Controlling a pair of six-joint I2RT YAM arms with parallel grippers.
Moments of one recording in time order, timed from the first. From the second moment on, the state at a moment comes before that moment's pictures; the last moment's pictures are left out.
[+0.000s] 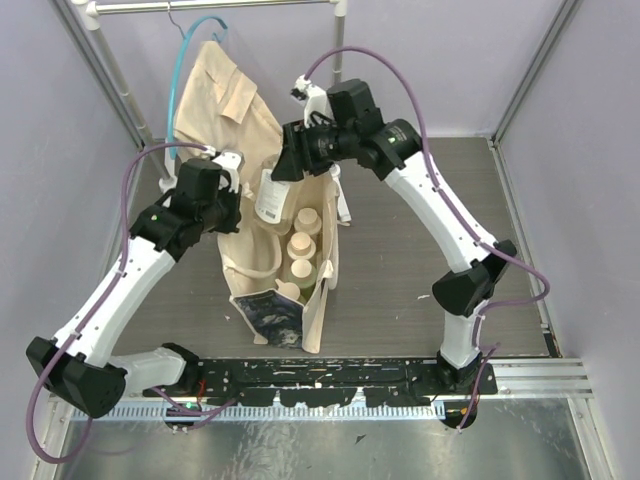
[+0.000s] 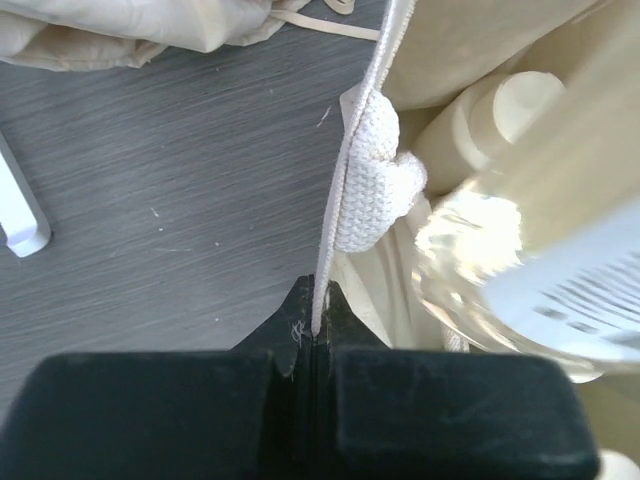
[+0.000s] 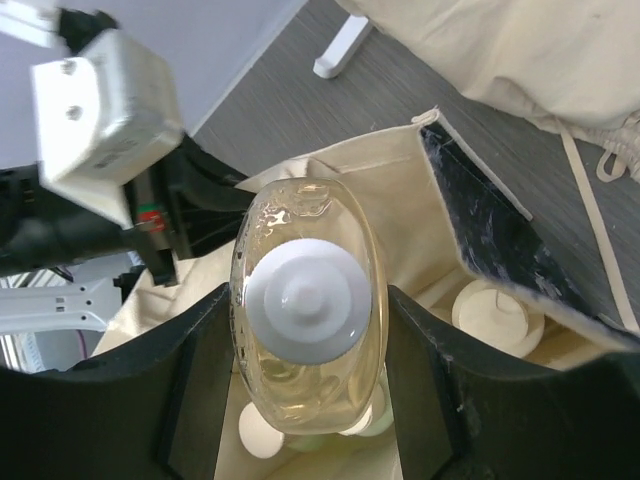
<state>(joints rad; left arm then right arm) -0.47 1.20 1.27 -0.75 -0.11 -0.12 0.65 1.86 2.26 -0.89 -0.48 0.28</state>
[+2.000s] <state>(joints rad) -0.47 1.20 1.33 -0.85 -0.09 -0.07 0.95 1.81 1.68 -0.65 0.21 0.38</state>
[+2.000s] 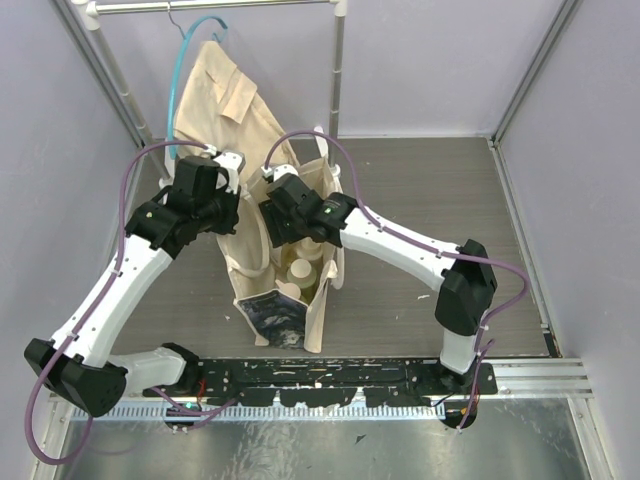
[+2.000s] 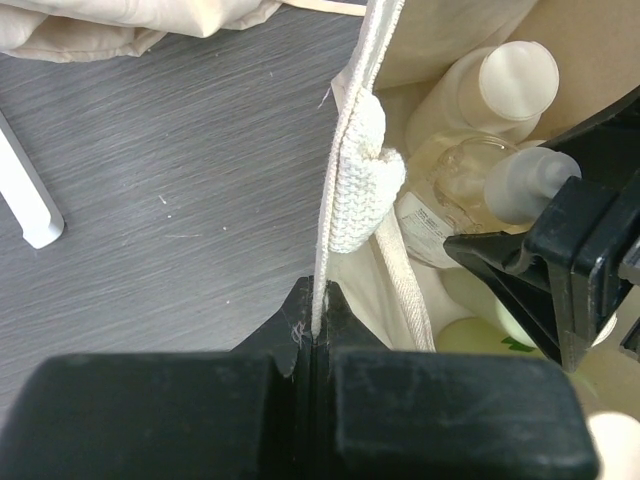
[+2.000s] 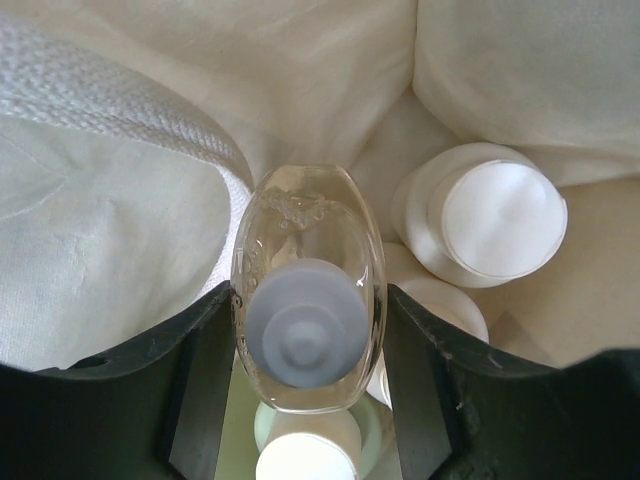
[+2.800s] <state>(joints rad) -0.47 1.20 1.34 -0.85 -0.10 -0.08 0.99 1.94 1.74 -0.74 0.19 0.26</state>
